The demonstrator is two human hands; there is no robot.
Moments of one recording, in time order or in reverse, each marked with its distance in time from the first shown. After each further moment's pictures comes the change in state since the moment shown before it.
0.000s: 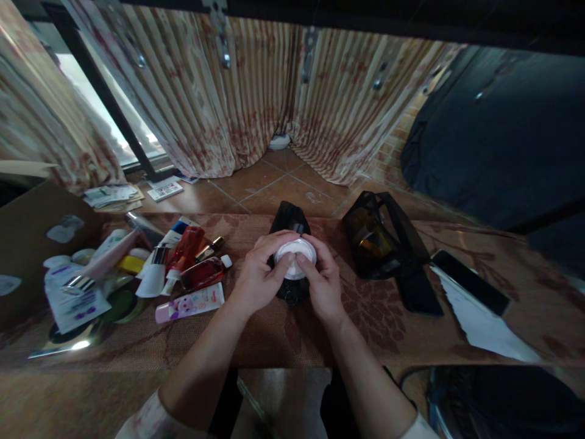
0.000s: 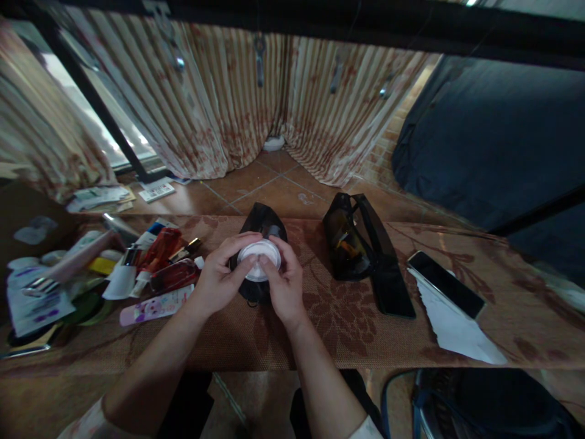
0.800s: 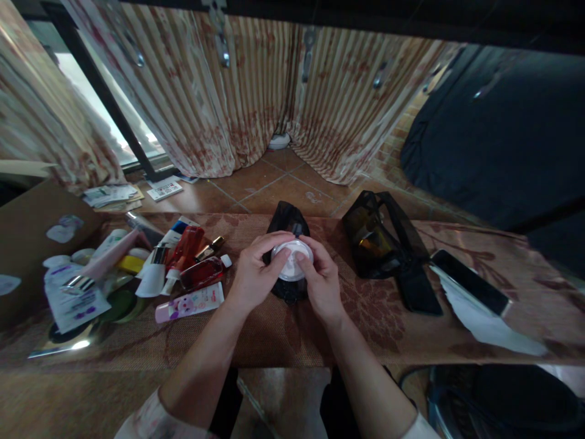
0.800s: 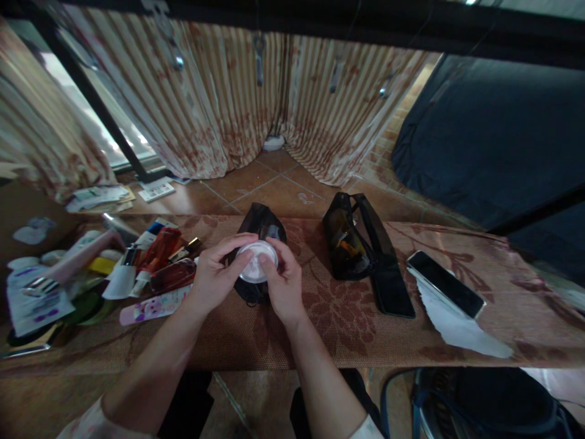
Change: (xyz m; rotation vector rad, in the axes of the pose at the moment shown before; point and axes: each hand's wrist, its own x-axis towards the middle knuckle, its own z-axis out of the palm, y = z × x) left_hand 0.000 -0.003 -0.001 -0.091 0.070 -0.103; right_hand 0.001 0.004 0.003 0.024 -0.001 -0.018
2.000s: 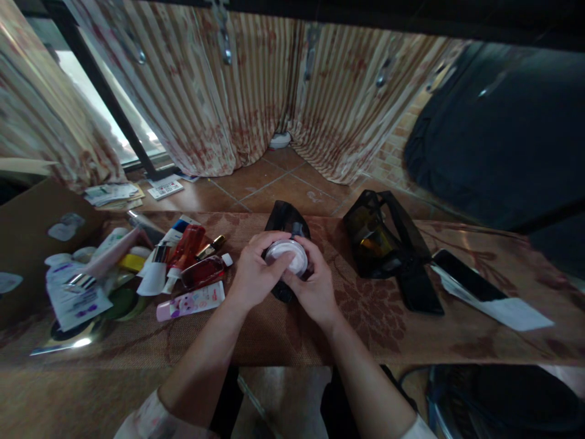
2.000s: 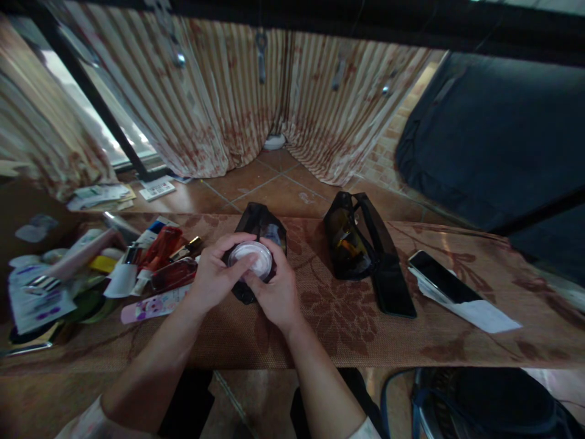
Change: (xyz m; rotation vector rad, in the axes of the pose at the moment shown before) left_hand 0.001 0.001 -0.004 0.063 -0.001 -0.096; right_hand -0.009 0.004 0.004 -0.185 -0.131 -0.065
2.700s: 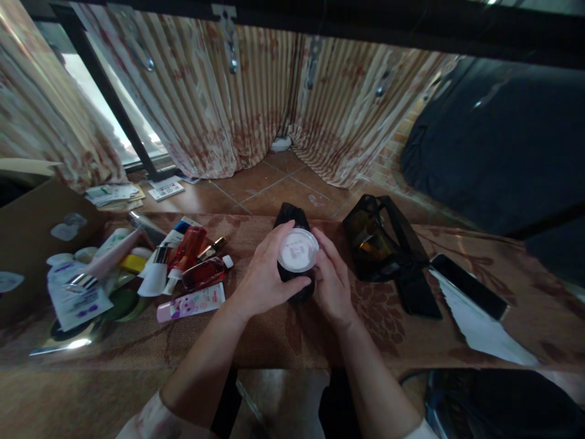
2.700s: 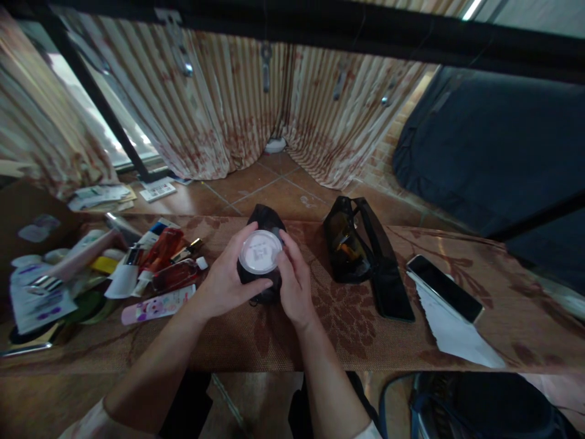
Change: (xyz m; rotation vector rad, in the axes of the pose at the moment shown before) left_hand -0.004 0.008 0.002 0.157 -0.164 0.183; right_hand 0.009 -0.001 -0.025 0.058 0.046 0.019
